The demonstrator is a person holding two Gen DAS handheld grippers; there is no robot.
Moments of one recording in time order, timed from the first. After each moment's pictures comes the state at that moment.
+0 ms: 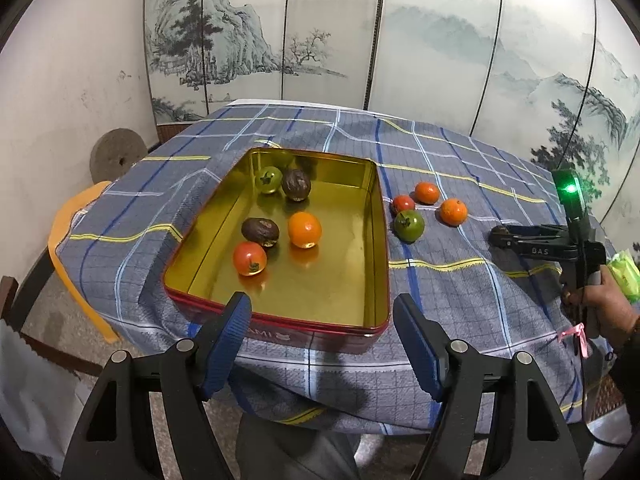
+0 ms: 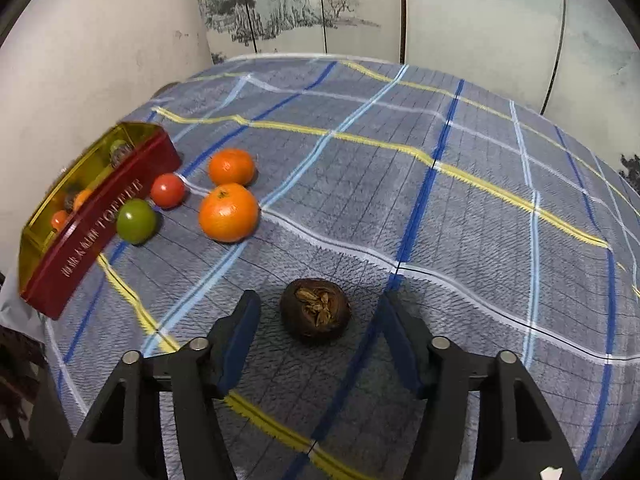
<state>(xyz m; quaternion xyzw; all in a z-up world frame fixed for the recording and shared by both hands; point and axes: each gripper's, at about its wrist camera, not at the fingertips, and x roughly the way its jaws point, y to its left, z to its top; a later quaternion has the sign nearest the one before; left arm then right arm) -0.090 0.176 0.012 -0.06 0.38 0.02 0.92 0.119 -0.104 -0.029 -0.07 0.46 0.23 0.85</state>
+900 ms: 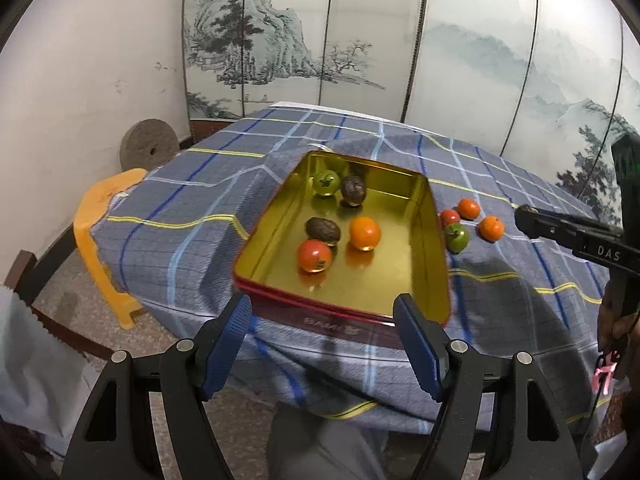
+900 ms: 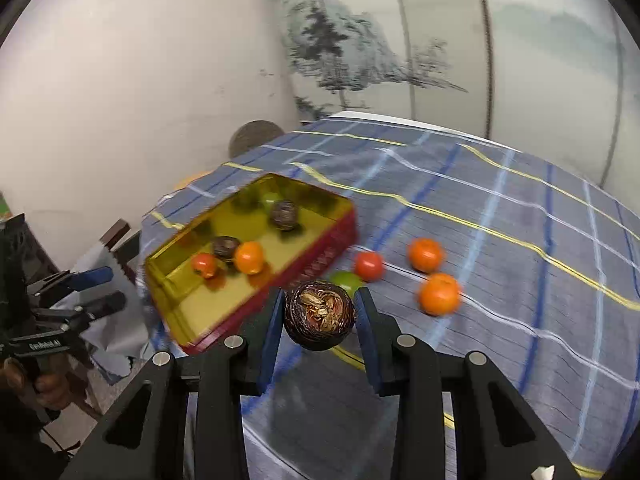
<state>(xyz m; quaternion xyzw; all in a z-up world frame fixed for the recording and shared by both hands) -0.112 0.220 0.013 -0.08 0.36 0.08 0.93 0.018 -0.001 0.063 -0.05 0.37 0.36 0.85</state>
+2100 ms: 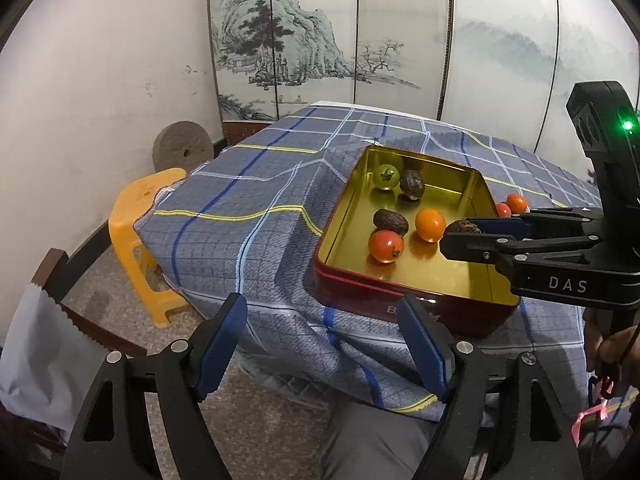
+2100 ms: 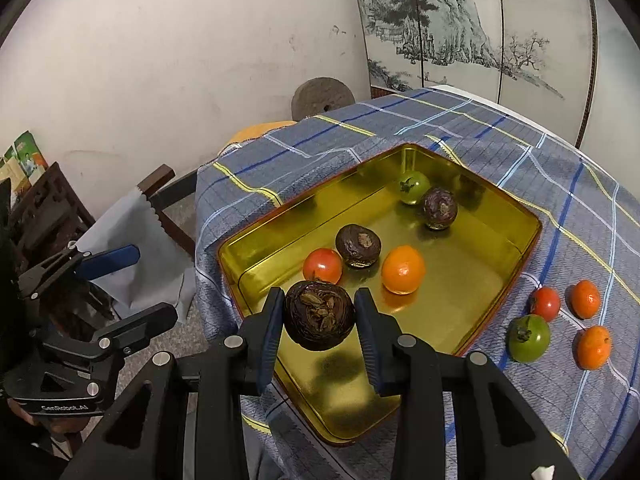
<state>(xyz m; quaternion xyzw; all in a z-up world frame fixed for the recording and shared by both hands) -0.127 0.254 -0.001 -0.06 0.36 0.13 0.92 0.026 0.179 0.026 -0.11 0.41 0.43 0.79</state>
